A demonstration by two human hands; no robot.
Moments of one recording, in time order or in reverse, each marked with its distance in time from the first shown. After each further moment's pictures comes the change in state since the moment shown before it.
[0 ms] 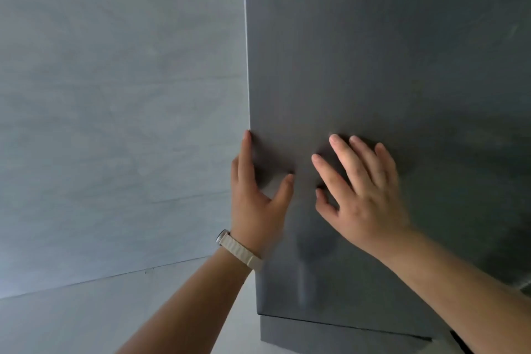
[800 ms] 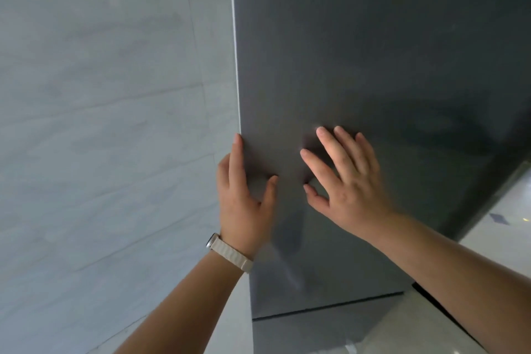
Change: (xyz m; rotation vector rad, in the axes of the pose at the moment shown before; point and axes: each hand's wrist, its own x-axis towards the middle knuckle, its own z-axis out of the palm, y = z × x) left_hand 0.064 -0.063 0.012 -0.076 -0.199 0.164; right_hand 0.020 -0.006 0.033 -0.241 -0.218 0.118
